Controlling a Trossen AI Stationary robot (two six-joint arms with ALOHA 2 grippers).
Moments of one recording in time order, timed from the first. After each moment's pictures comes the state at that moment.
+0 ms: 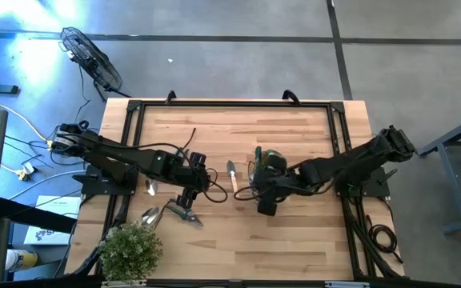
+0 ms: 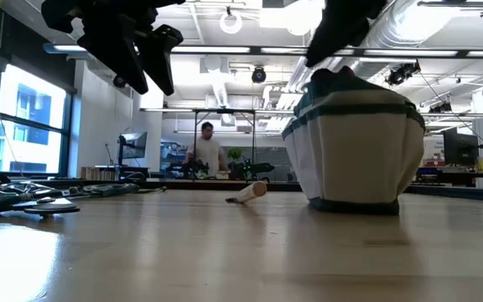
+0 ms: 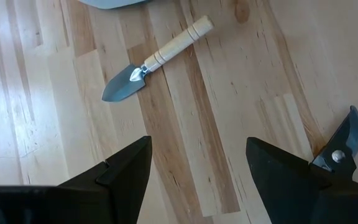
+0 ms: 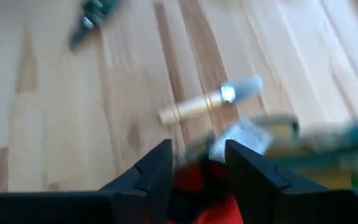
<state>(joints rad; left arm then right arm) -0.24 1.43 1.13 -0.76 -0.24 0.14 0.33 1.55 1.26 -0.69 0.37 0.41</state>
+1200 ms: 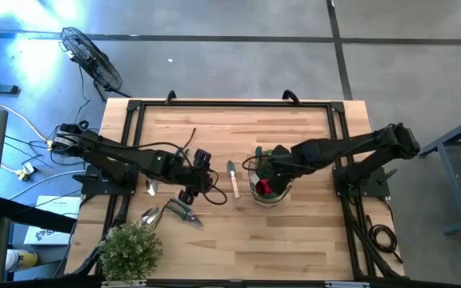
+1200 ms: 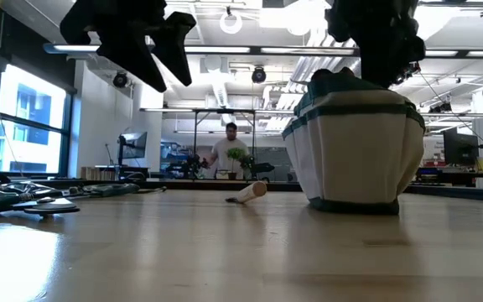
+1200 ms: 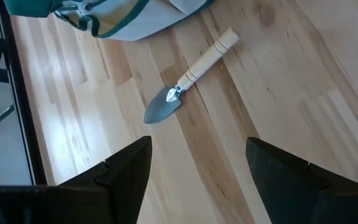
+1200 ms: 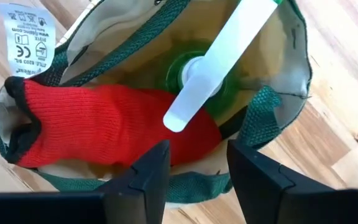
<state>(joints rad) -0.24 1.43 1.13 -0.68 -0.34 0.36 0.14 1.48 1.26 -1.14 0.18 0.89</state>
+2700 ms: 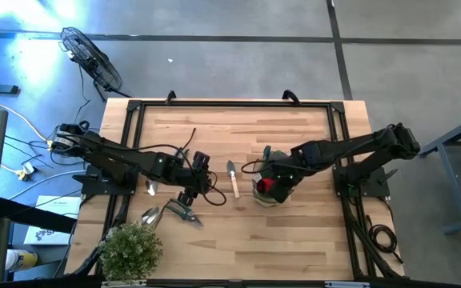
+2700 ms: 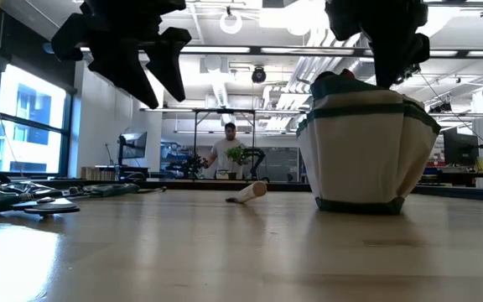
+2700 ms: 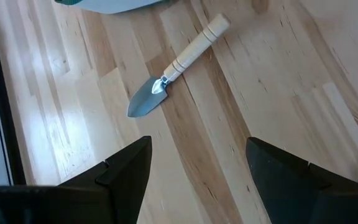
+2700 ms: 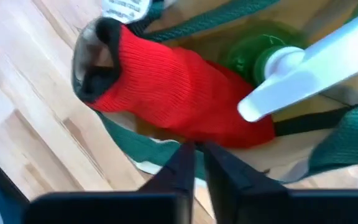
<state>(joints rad) -0.23 1.43 1.06 -0.63 -0.32 0.33 0.16 1.48 1.26 -1.10 -0.01 0.84</state>
